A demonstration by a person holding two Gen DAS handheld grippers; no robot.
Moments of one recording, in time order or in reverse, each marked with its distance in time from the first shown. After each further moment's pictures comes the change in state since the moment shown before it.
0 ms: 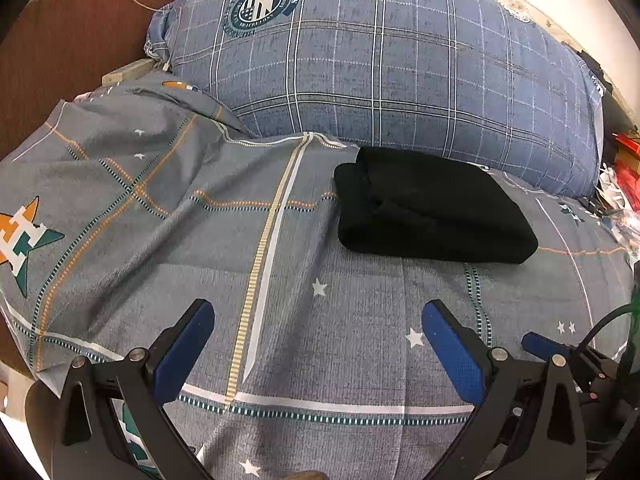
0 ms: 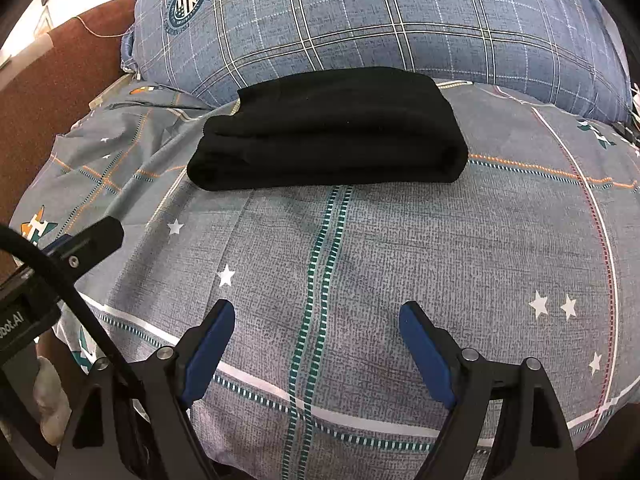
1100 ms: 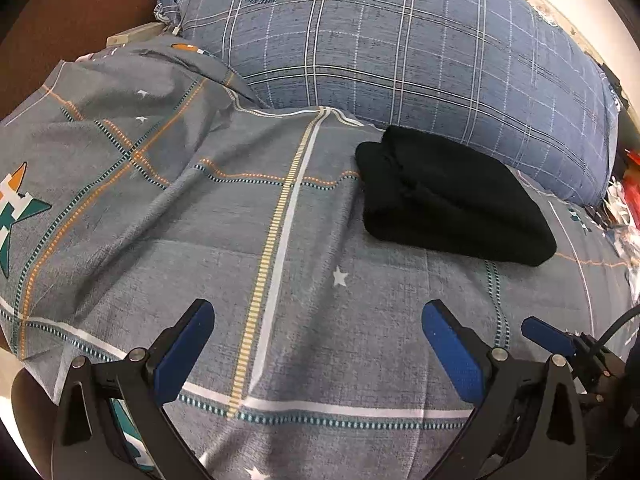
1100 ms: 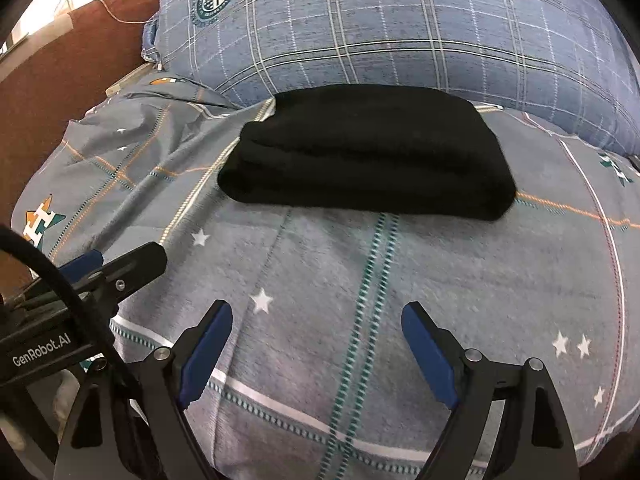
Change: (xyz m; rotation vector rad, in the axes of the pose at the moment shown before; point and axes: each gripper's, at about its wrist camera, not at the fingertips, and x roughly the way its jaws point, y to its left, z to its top) left arm 0.026 0.022 0.004 -0.074 0.085 -0.009; right arm 0.011 0.032 0.017 -0.081 -0.011 0.018
